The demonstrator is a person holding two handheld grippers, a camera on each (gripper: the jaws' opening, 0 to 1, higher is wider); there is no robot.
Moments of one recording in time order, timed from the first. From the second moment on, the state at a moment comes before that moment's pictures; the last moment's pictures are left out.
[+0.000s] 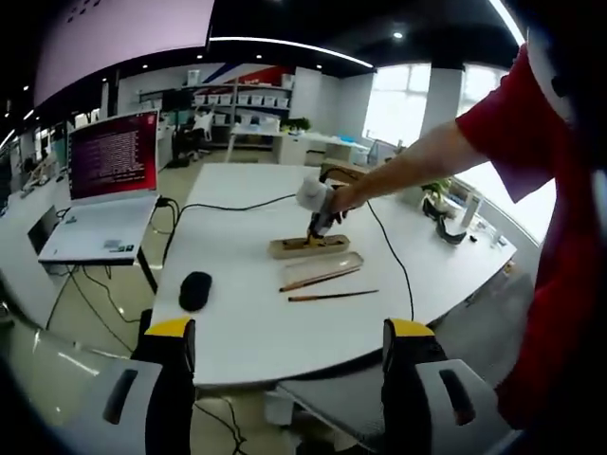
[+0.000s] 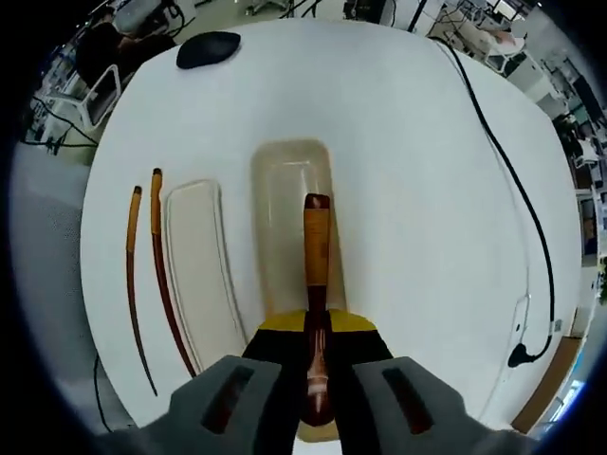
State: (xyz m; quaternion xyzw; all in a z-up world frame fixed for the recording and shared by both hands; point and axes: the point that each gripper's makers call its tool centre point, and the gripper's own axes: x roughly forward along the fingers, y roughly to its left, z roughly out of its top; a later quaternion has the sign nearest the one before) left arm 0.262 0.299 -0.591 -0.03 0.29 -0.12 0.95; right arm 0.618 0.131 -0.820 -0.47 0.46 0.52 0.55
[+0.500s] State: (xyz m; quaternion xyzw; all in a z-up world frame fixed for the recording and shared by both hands) left arm 0.259 0.299 -0.582 -0.03 0.27 -0.12 0.95; right arm 0.612 0.124 -0.804 -0.44 0.47 0.50 0.58
